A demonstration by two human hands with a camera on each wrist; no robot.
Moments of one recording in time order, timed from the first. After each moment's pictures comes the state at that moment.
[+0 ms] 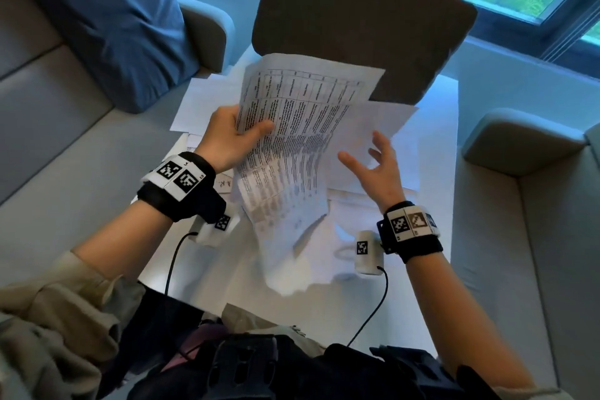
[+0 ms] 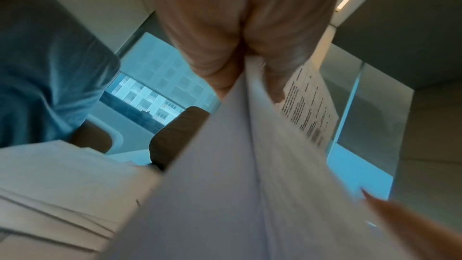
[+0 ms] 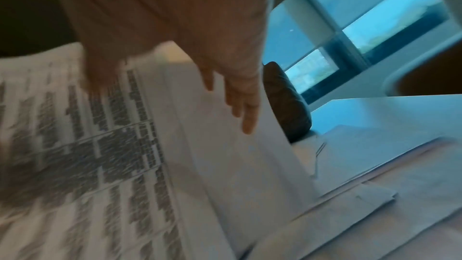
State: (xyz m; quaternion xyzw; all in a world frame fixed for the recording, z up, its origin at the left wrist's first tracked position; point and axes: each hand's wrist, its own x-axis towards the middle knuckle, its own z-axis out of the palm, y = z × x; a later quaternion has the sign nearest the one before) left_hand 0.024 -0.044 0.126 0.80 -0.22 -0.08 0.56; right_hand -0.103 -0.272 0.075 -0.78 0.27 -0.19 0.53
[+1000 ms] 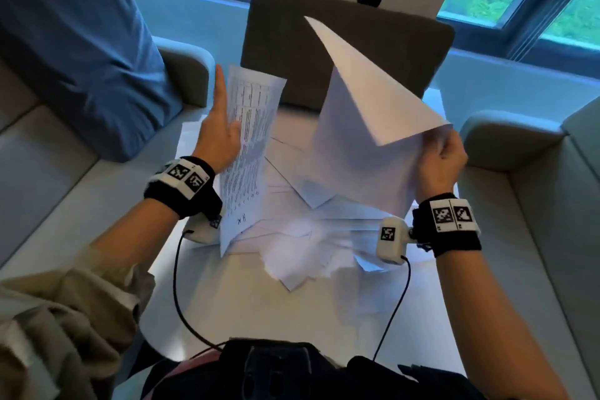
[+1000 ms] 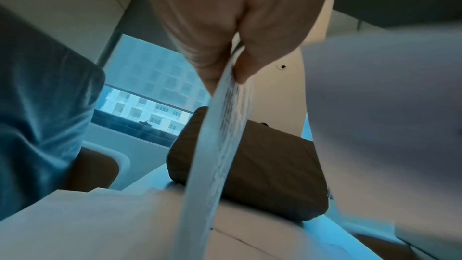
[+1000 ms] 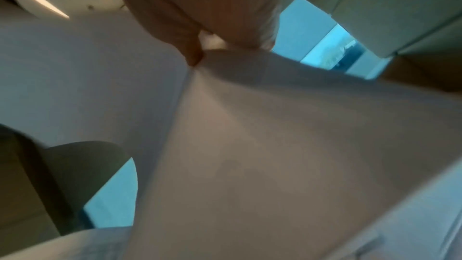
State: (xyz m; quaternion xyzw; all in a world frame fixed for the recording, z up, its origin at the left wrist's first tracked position) left_hand 0.134 -0.042 0.129 0.83 -0.31 0.03 0.46; right_hand -0.064 -0.314 0.124 -0.67 0.38 -0.47 0.43
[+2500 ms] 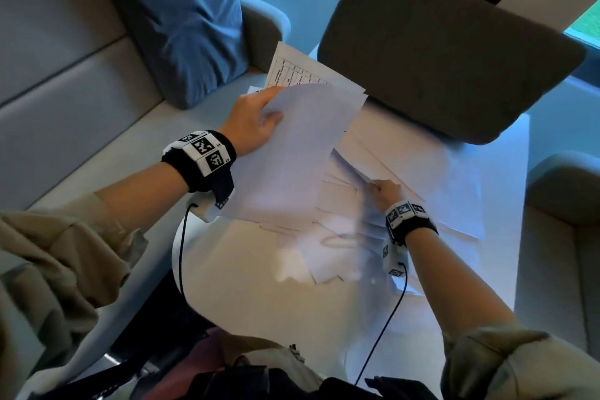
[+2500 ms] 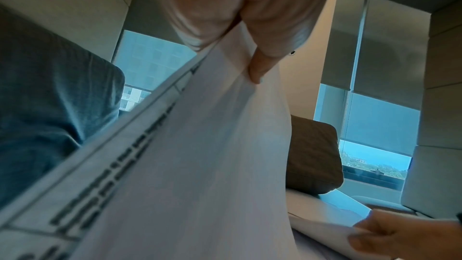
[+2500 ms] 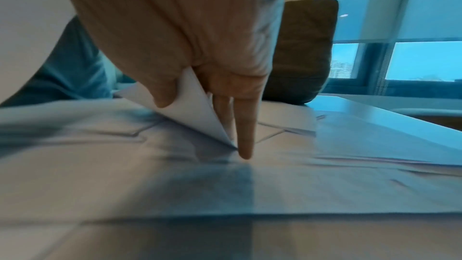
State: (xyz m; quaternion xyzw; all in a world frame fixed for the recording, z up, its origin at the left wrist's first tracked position) left_hand 0.155 0.022 0.109 0.84 -0.34 0.09 0.41; right_hand 0.037 -0.265 0.001 -0.94 0.26 0.14 0.18
